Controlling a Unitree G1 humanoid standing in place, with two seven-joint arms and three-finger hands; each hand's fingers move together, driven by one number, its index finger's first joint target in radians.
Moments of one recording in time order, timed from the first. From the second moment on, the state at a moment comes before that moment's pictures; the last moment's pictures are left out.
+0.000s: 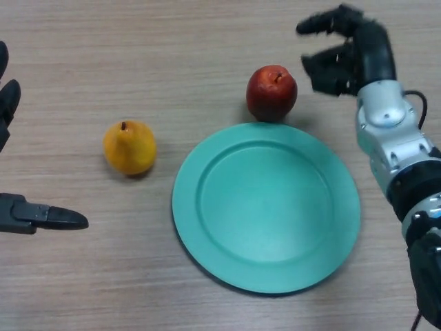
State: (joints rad) left arm -0.05 0.37 0.37 -0.33 -0.23 0.18 -0.29; right arm -1.03 -0.17 -0.06 1.16 -0.07 -0.29 -0.18
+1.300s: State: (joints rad) left arm -0.20 0.38 0.25 -0.46 -0.28 0.34 -0.19; right arm -0.19 -0.34 -0.18 -0.44 0.19 0.40 0.21
